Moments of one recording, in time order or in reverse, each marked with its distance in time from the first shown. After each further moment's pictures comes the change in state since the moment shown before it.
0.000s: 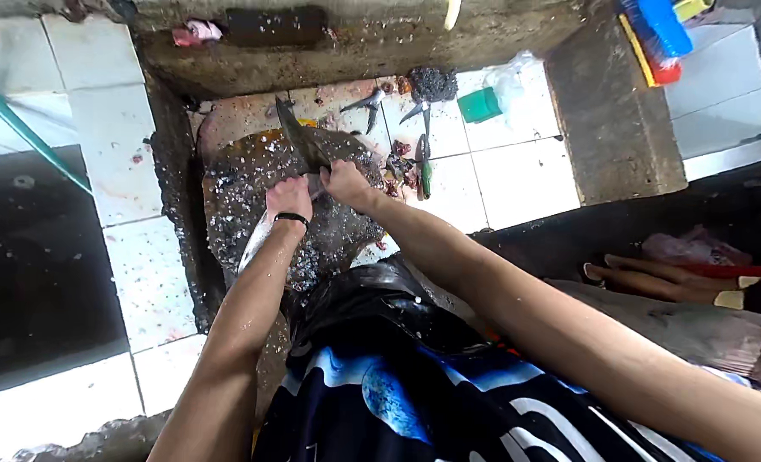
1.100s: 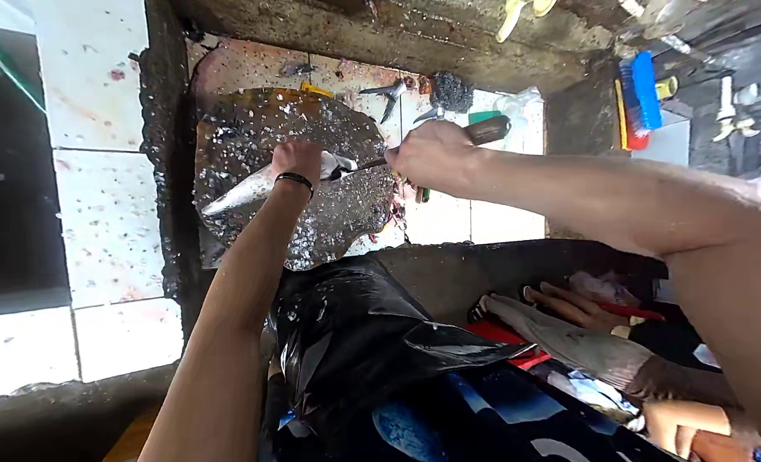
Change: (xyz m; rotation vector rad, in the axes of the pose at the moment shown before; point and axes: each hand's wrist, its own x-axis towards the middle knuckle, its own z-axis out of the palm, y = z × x) left_hand 0.020 -0.020 -0.010 -0.022 -0.115 0.136; right_hand -0.079 -0.038 -0.129 -1.275 -0.322 -0.396
